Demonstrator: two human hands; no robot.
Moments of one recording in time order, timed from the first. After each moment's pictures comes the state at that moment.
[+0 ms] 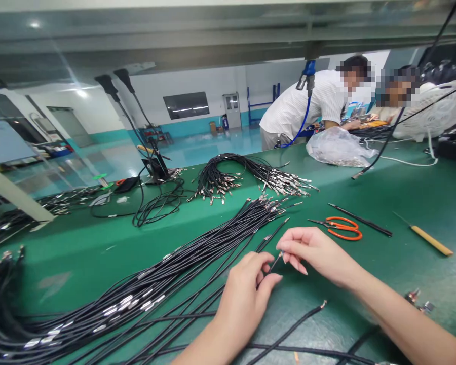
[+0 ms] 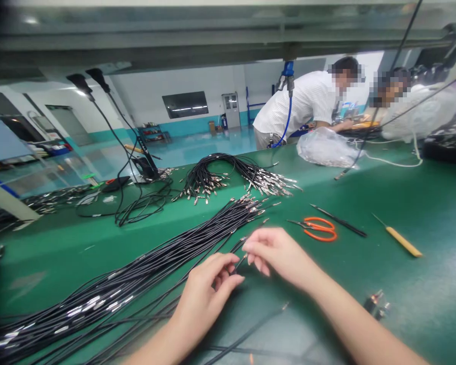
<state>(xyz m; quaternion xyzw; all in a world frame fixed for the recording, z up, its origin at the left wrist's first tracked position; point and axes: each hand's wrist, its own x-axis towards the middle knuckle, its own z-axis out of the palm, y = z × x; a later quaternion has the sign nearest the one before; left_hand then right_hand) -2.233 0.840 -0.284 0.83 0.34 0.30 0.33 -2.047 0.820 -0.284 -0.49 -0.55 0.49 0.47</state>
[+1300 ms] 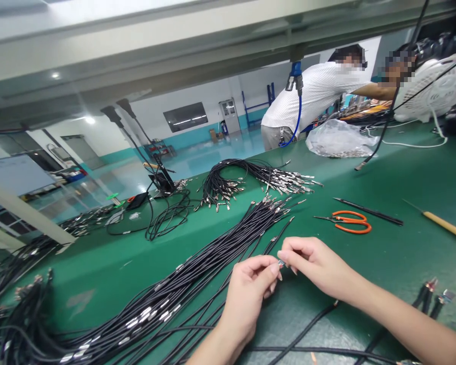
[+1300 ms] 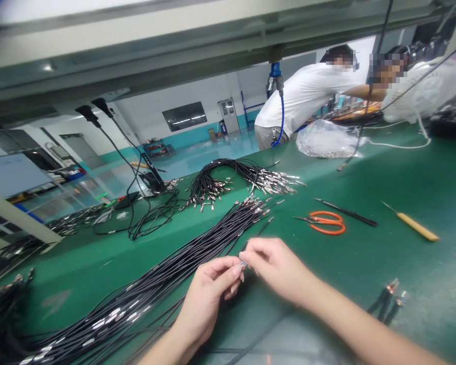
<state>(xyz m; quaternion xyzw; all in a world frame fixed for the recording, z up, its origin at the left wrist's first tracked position) -2.231 0.842 -0.272 0.60 0.32 0.31 0.66 -2.075 0.806 -0.273 -0.52 -0.64 0.32 0.46</state>
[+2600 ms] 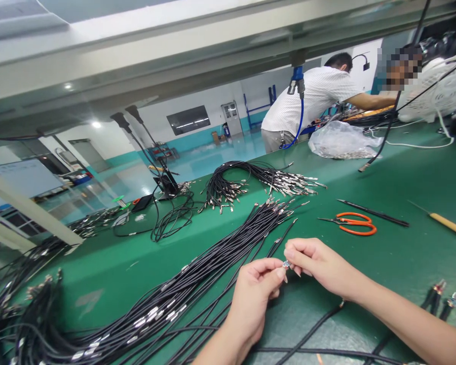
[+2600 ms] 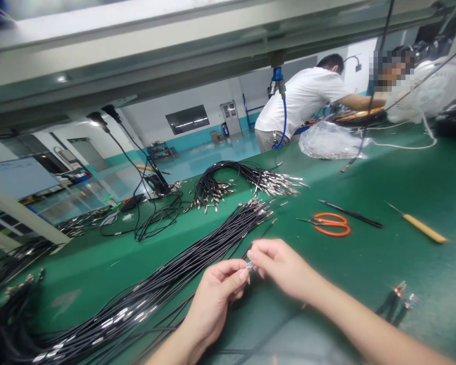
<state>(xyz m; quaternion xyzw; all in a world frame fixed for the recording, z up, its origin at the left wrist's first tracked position) -2.232 0.840 -0.277 0.54 0.31 0.32 0.71 -2.071 0.813 -0.289 -0.46 -0.63 0.40 0.48</state>
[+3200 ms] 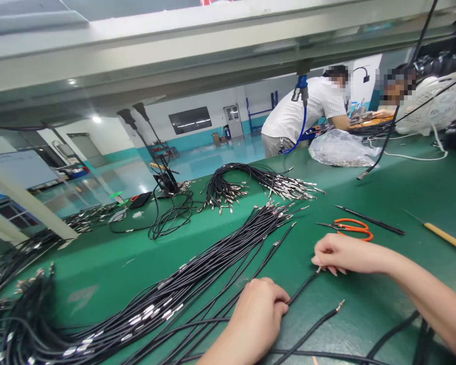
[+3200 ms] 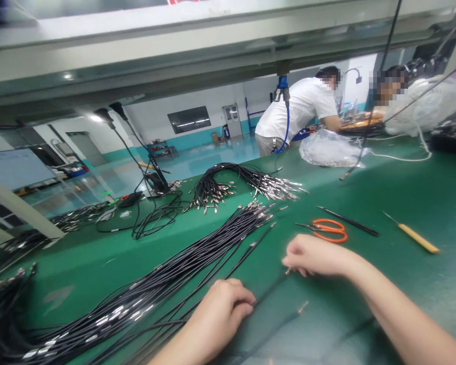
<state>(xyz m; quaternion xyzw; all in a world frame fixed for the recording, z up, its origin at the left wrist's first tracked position) -2.241 0.831 -0.267 0.88 0.35 0.08 0.30 -1.994 0.819 -0.291 -0.61 -0.67 0.37 0.23</state>
